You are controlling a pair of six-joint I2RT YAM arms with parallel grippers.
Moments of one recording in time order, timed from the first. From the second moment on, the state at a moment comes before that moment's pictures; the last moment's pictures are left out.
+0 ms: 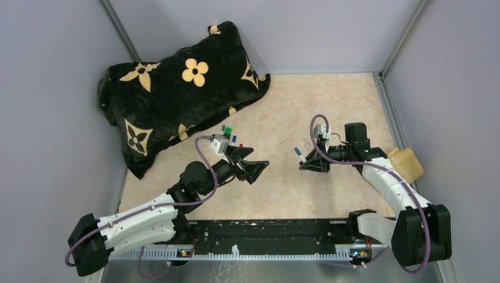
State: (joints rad) left arm -0.97 0.81 0.38 0.56 -0.05 -0.46; right arm 0.15 1.09 0.66 -0.43 -1.20 -0.60
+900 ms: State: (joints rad) left arm -0.96 0.58 0.39 0.17 -0.33 -0.41; right arm 0.56 1.92 1.01 0.11 -0.62 0.30
